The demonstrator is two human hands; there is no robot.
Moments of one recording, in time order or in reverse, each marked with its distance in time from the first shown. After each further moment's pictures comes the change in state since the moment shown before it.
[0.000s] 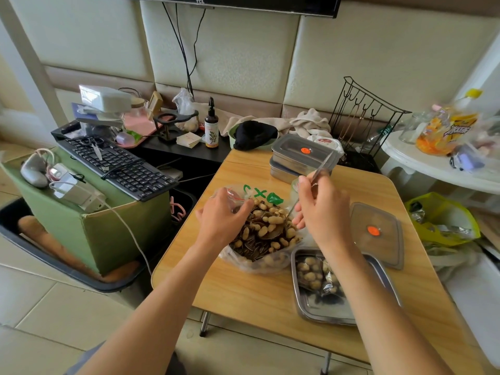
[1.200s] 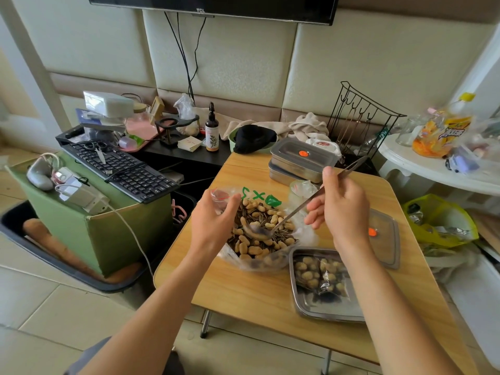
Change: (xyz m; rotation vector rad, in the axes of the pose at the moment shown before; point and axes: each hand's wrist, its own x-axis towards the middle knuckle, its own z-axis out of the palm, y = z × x) left_hand -0.023 0.007 -0.022 -0.376 0.071 -0.062; right_hand -0.001 -0.012 -0.032 0.339 0.059 0.356
